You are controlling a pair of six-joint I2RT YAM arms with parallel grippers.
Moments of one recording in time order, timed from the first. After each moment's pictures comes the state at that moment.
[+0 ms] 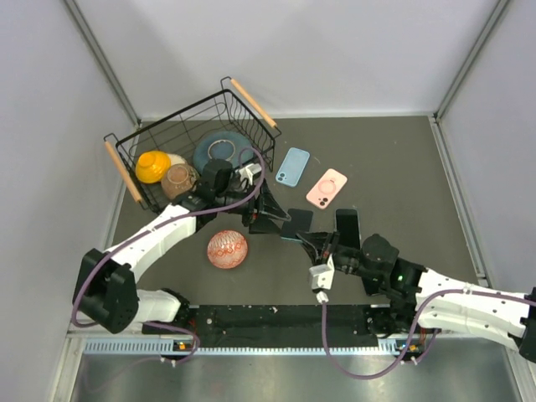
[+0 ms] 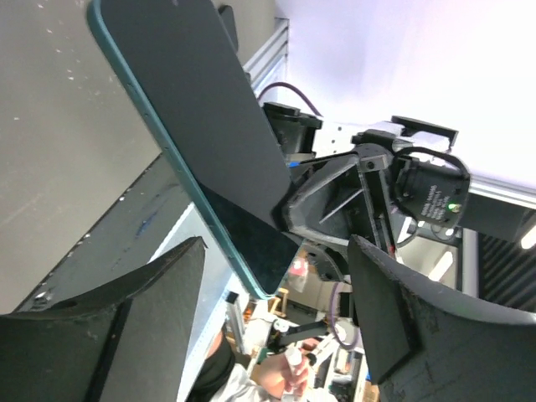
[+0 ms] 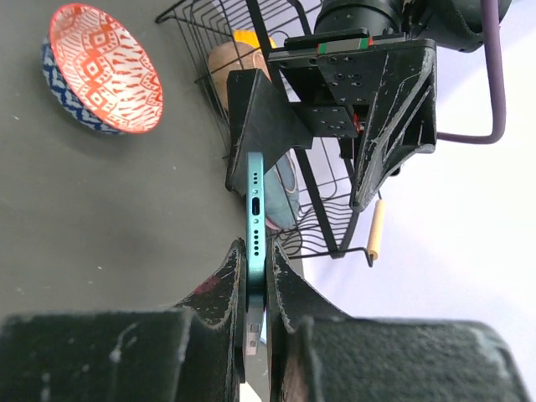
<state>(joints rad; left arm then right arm) -0.50 1.31 0.92 -0.22 0.94 -1.03 1.06 0.71 0.35 0.30 -0.18 -1.10</state>
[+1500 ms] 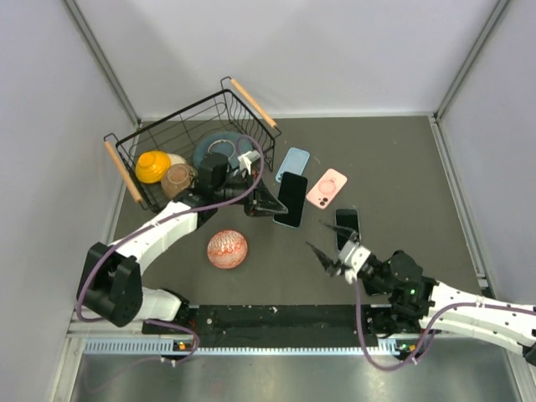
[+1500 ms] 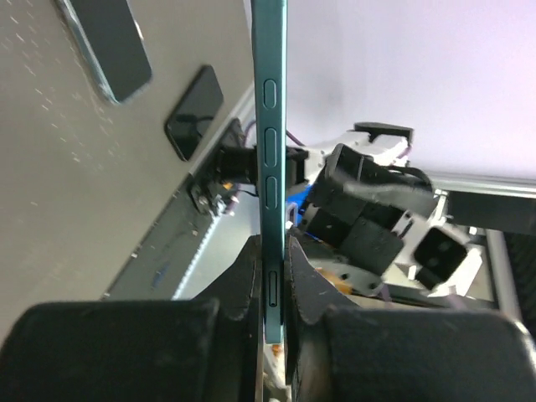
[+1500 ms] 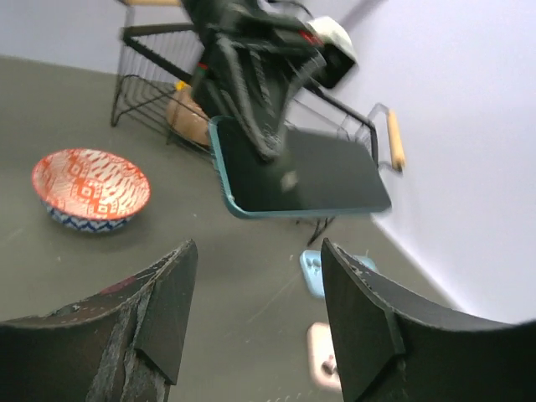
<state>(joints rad) -0.48 1.37 0.89 0.06 0.99 -1.10 1.15 0.51 0.17 0.56 0.07 -0.61</state>
